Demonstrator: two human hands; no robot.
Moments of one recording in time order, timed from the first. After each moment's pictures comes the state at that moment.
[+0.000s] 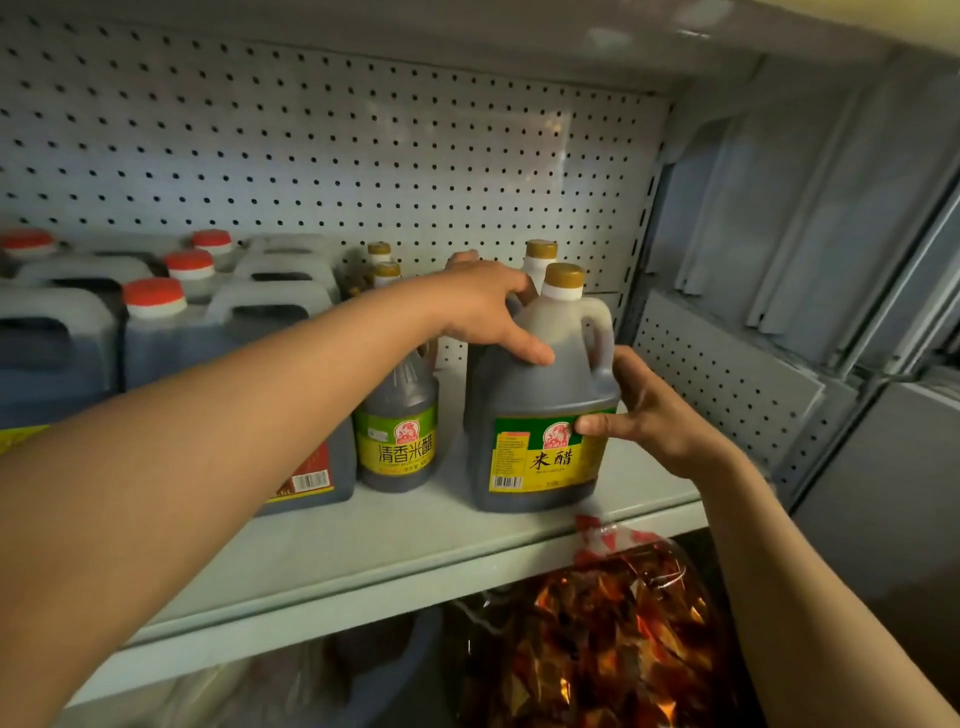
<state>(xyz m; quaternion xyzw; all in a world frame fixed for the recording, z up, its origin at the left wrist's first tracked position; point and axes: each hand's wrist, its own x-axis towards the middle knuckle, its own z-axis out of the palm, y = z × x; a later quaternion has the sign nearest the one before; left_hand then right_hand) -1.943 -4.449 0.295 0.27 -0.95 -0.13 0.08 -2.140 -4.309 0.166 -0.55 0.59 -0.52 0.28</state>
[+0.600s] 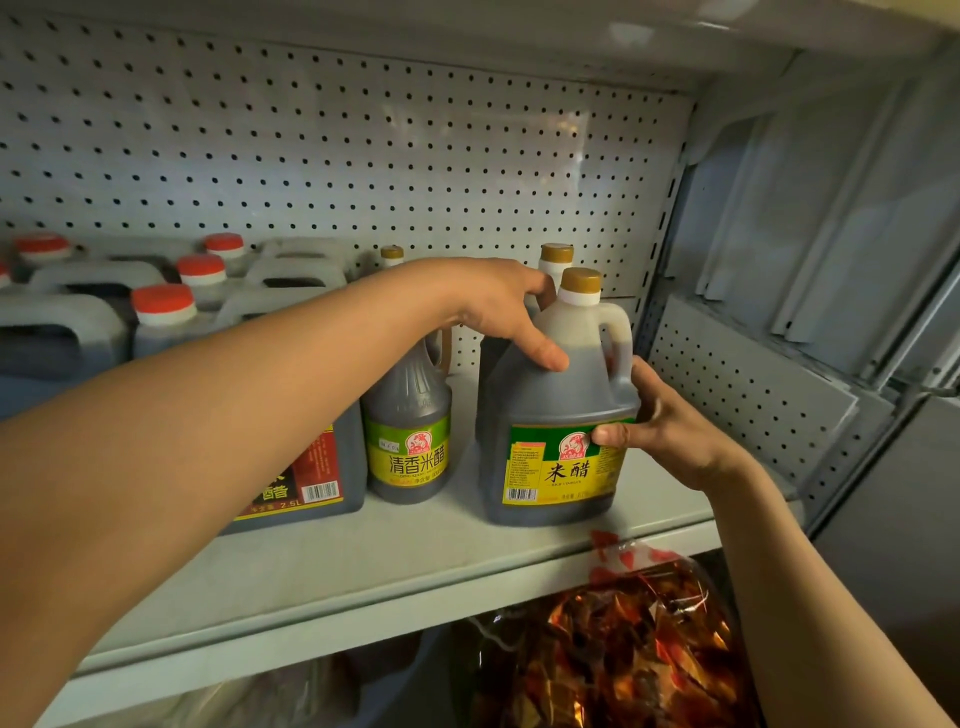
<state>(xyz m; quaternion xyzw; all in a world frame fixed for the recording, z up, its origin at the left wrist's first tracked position) -1.956 -4.467 0.302 0.25 -0.94 -0.23 0.04 -2.151 -4.322 0.158 -0.54 0.54 -0.55 0.35</state>
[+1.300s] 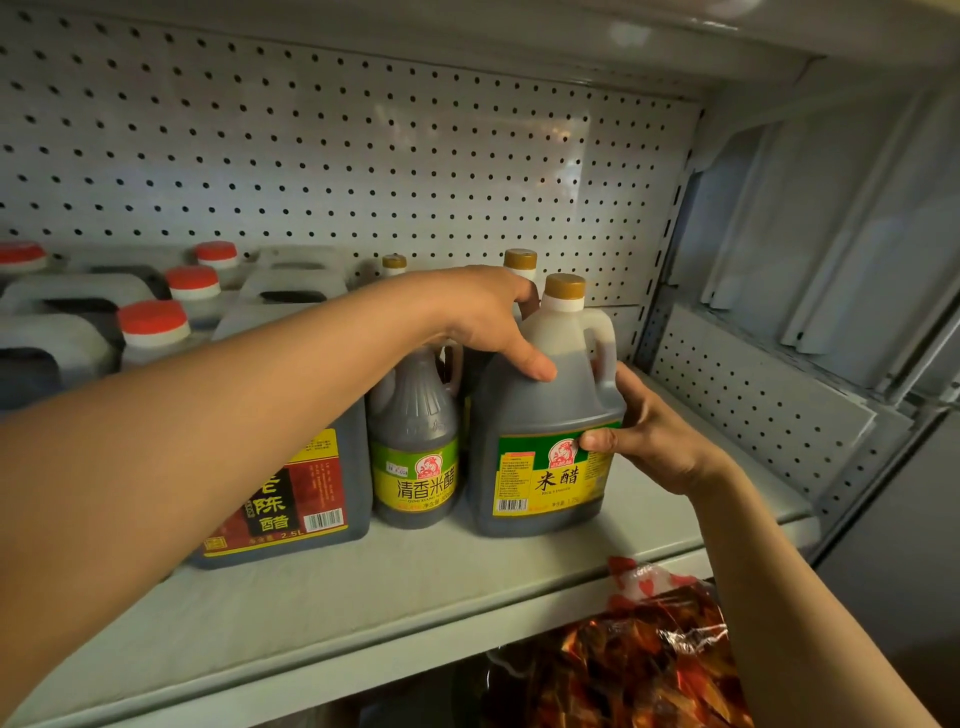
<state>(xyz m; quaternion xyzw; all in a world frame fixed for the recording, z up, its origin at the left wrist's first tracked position) -1.946 -4.494 0.301 0.25 -0.95 -0.19 0.05 -2.136 -4.355 0.162 -0.52 0.51 -0.56 0.39</state>
